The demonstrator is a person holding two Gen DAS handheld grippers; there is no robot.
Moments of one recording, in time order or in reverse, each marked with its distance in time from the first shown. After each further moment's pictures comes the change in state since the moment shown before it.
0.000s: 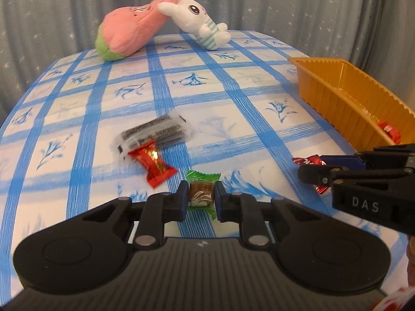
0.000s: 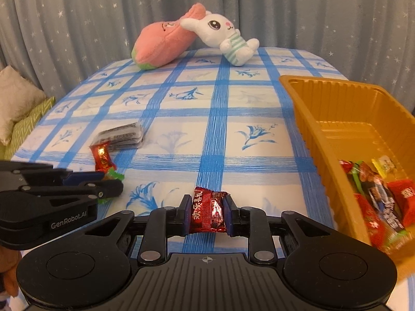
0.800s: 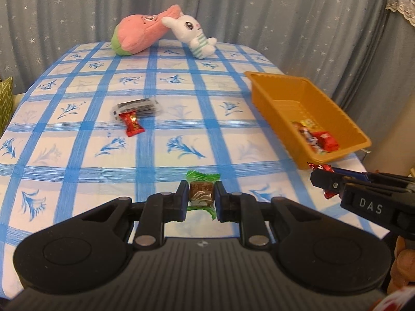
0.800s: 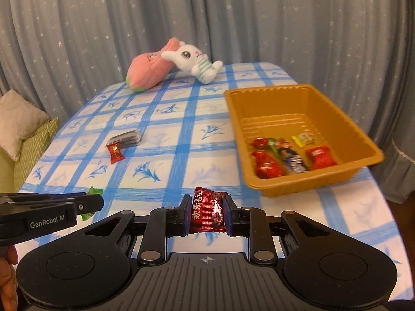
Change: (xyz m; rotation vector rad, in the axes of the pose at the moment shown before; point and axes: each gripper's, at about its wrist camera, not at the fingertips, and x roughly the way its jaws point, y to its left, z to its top) left arm -0.128 -0.075 -0.035 -0.148 -0.019 -0.019; right arm -0.154 -0.030 -0.046 0.078 -0.071 -0.037
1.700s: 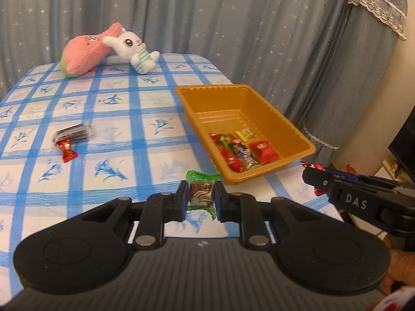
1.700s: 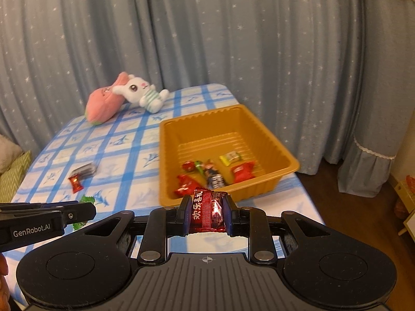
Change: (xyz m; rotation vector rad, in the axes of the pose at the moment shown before) left arm -0.006 -0.092 0.024 0.075 -0.023 -0.134; right arm -0.062 -0.080 0.011 0.105 -0.094 -0.125
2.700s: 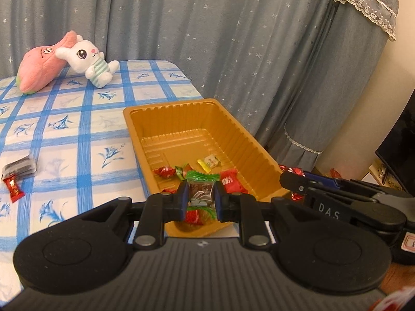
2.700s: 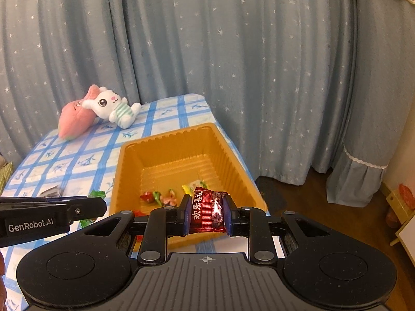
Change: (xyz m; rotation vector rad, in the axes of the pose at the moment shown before) left arm 0.074 -0.049 0.059 0.026 0.002 -0.086; right arm 0.049 -0.054 0.049 -0.002 -0.018 -0.043
